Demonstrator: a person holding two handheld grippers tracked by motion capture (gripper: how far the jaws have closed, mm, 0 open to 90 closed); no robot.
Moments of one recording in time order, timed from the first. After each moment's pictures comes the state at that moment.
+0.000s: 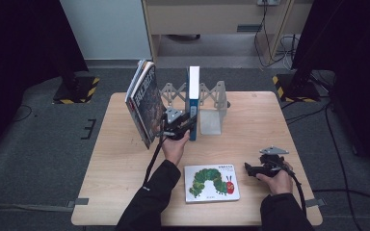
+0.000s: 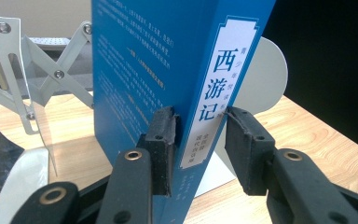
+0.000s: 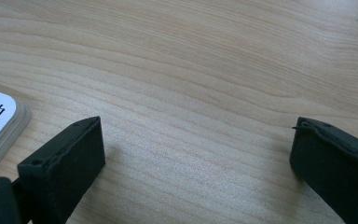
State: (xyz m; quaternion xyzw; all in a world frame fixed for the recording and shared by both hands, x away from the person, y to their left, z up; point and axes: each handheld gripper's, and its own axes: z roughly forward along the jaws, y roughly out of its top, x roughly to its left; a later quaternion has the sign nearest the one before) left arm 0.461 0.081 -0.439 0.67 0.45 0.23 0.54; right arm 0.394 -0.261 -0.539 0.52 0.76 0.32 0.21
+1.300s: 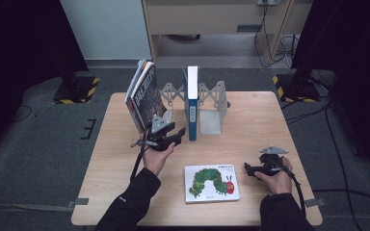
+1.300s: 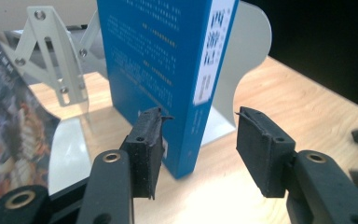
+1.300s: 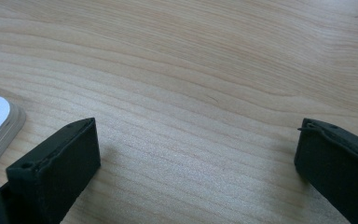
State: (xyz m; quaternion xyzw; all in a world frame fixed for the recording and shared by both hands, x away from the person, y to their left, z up) left arm 0.414 0.129 -0.428 0.72 0.42 0.22 0.50; right arm 0.395 -0.261 -0.540 0.52 0.76 0.31 0.21
